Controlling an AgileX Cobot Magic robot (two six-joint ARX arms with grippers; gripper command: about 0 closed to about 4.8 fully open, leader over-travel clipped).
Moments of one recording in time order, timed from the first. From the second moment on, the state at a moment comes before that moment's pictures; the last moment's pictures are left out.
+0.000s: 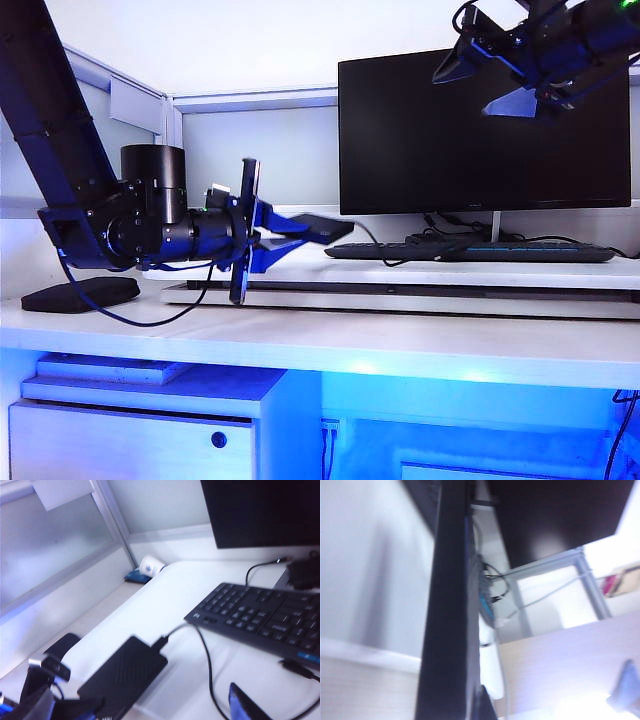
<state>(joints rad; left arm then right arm) -0.32 2.33 1.32 1.08 0.63 -1.26 0.13 1.54 1.00 0.51 -0.41 0.31</state>
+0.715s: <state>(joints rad) -0.33 2.32 1.36 1.41 0.89 -1.39 0.19 1.66 1.17 0.50 -0.45 0.40</state>
